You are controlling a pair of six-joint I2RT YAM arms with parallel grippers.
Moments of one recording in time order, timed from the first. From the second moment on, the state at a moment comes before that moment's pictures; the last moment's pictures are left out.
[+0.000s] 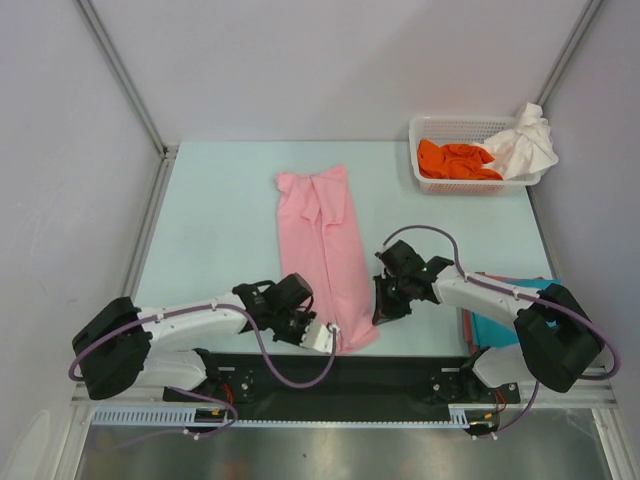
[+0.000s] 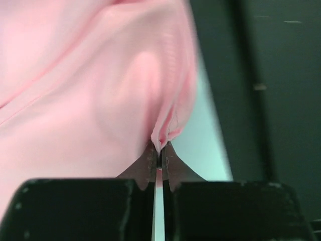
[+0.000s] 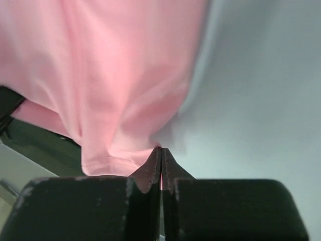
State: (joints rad) left arm -1.00 1.26 0.60 -0.51 0.33 0.92; right arm 0.70 1.37 0.71 -0.52 -0.28 0.63
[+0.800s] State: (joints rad) left arm -0.47 1.38 0.94 -0.50 0.43 0.73; right arm 0.53 1.64 1.14 -0.49 -0.35 0.55
